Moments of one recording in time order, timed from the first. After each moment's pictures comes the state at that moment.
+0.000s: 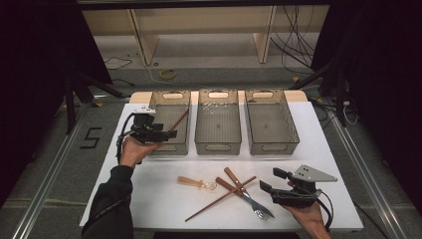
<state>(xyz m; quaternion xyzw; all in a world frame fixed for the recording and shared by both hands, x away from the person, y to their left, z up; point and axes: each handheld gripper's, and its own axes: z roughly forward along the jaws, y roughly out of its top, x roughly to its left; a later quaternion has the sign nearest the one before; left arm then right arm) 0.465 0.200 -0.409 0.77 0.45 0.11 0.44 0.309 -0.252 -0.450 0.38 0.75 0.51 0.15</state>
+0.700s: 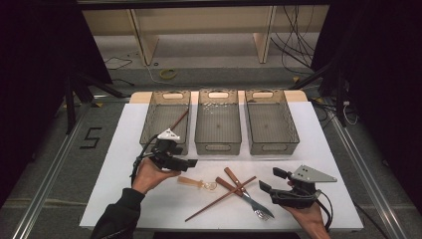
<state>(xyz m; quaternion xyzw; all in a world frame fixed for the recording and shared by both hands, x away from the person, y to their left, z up) 0.404 0.138 -0.425 0.83 0.38 0.06 0.40 0.307 -0.250 -0.448 0.38 0.76 0.51 0.16</state>
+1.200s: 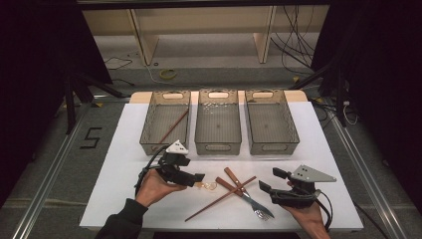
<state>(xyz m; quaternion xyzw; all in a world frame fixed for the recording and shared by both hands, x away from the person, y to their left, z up) 0.374 0.117 -0.434 0.85 0.35 0.04 0.38 0.308 -0.250 -0.448 0.38 0.76 0.51 0.16</state>
